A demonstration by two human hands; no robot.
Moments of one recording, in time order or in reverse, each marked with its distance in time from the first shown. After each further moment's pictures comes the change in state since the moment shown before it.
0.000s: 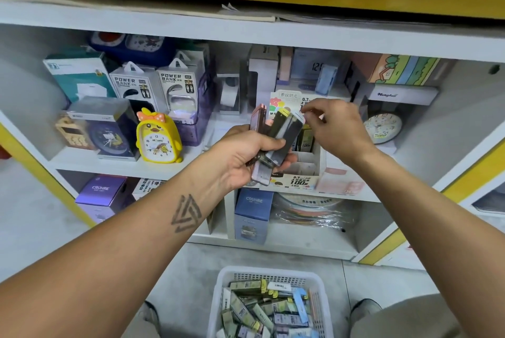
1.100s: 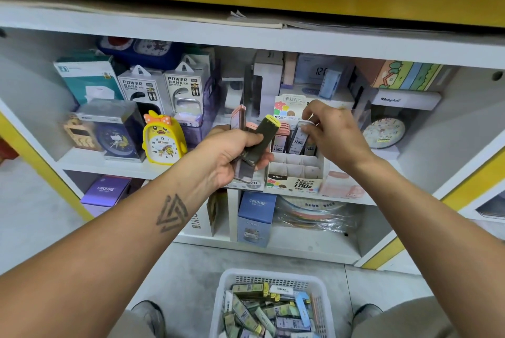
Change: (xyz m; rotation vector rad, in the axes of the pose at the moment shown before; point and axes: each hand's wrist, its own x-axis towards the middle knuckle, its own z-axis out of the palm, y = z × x) left_hand -0.002 0.010 -0.024 0.047 0.188 0.050; right_hand -0.002 0.001 0.007 0.039 -0.036 -0.133
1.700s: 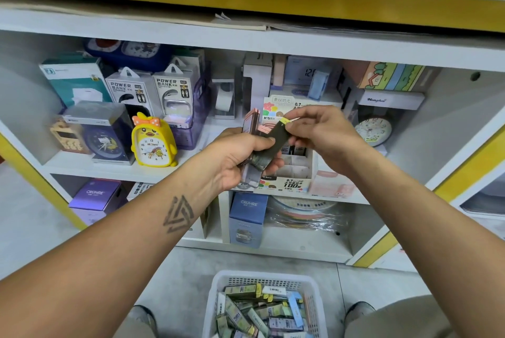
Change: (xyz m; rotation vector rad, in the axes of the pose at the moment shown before) left_hand -0.003 -0.008 0.025 0.049 -0.139 -0.024; right_hand -0.005 -0.020 -0.016 0.894 -0.144 0.463
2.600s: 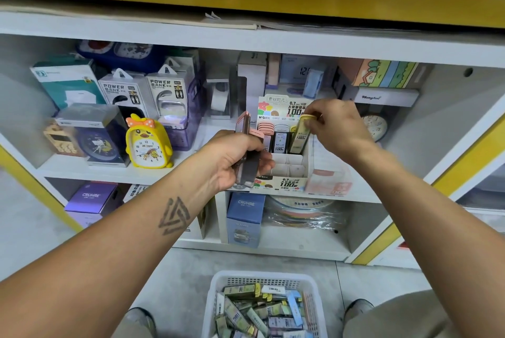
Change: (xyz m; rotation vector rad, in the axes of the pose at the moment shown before) left_hand 0.004 -0.002 0.002 -0.002 0.071 -0.044; right_hand 0.009 0.002 -0.031 -1.025 0.225 -0.391
